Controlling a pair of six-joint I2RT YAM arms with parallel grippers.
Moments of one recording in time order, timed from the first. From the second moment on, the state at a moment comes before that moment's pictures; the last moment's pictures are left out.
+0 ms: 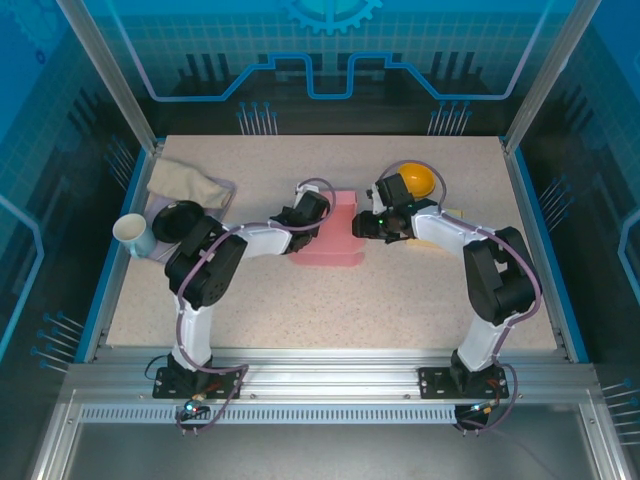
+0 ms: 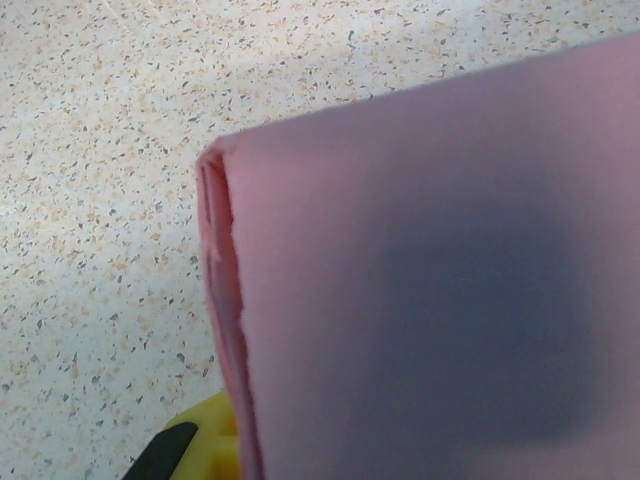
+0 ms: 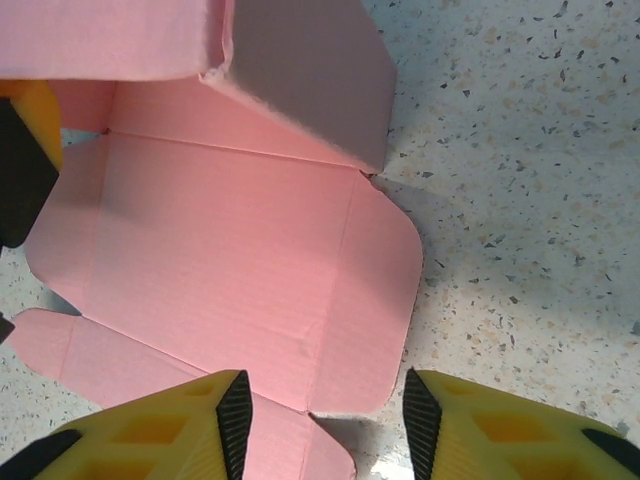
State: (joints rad) left arm -0.56 2.01 1.18 0.02 -0.53 -0.23; right arm 0.40 1.77 1.15 -0.39 -0.22 0.39
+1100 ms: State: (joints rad) left arm -0.56 1.84 0.97 0.05 -0.35 -0.14; right arm 0.39 1.89 1.37 -0.44 -0.20 0.34
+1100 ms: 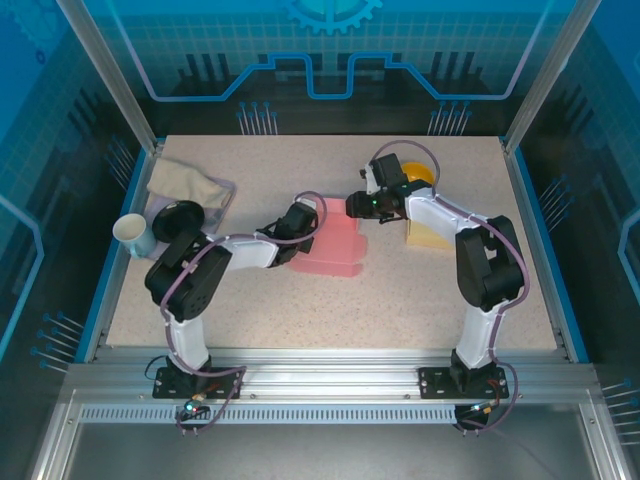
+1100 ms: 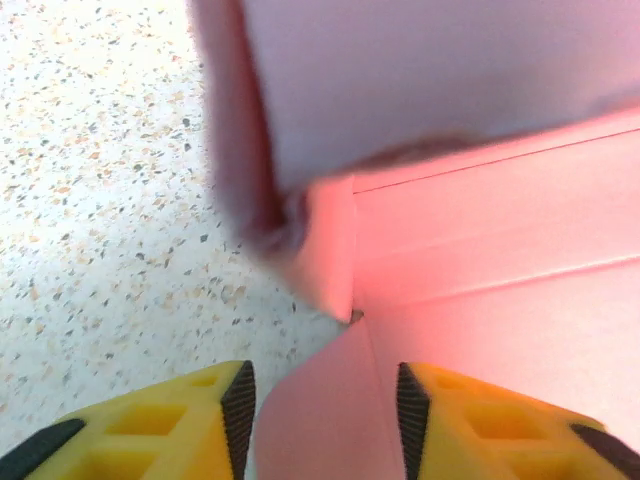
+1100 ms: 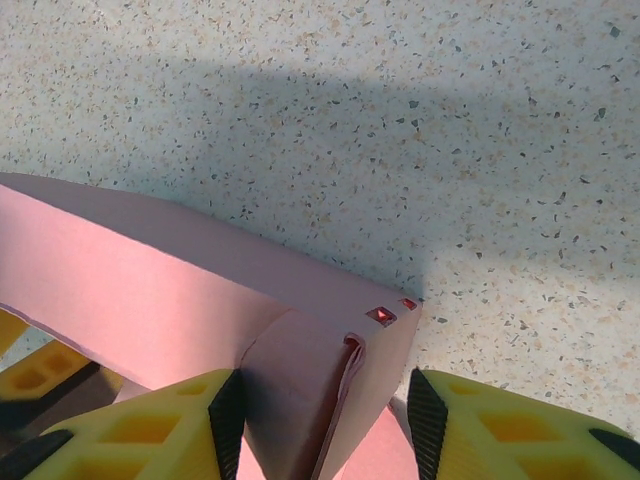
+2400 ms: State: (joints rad) left arm -0.48 1.98 1.16 0.02 -0.19 -0.14; right arm 0.38 1.94 1.47 -0.52 -0.22 0.27
